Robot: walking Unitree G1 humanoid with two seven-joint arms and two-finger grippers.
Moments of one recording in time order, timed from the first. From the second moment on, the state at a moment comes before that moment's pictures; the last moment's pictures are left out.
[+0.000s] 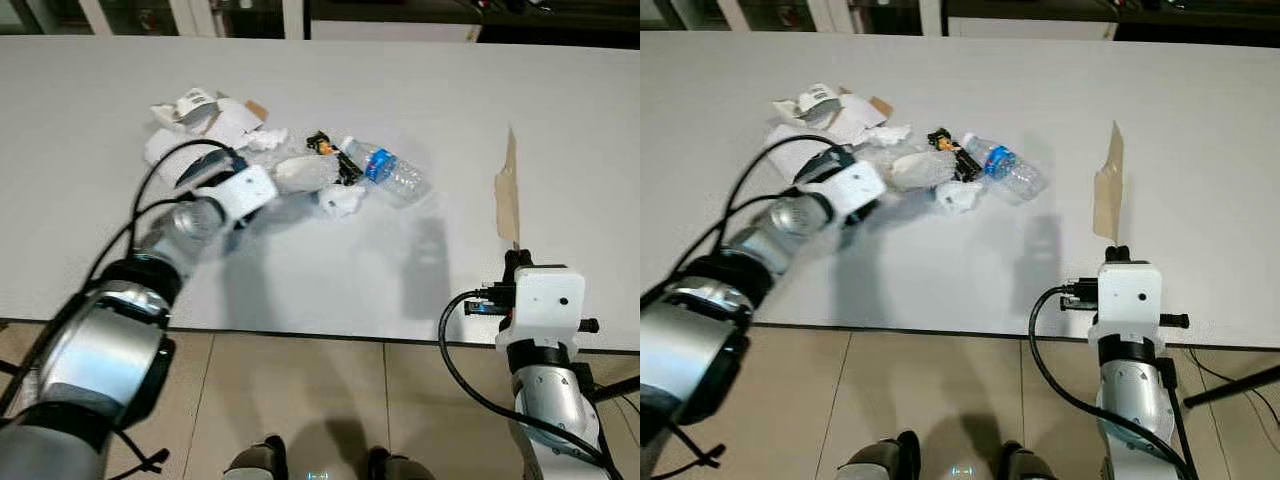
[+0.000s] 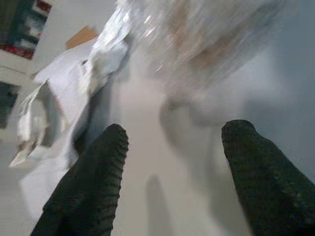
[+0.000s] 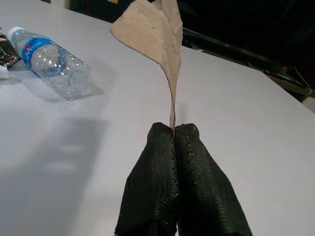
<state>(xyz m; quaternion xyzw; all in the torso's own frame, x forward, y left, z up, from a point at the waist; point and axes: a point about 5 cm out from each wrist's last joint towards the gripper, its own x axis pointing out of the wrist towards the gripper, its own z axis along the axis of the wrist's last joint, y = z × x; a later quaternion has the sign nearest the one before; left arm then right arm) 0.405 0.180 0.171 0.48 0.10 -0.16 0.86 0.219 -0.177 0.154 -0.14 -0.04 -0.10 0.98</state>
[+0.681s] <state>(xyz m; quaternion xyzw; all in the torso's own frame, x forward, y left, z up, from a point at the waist) 0.412 0.168 0.195 0.42 -0.02 -0.06 0.90 0.222 -0.177 0.157 -0.15 -0.05 -0.10 0.98</state>
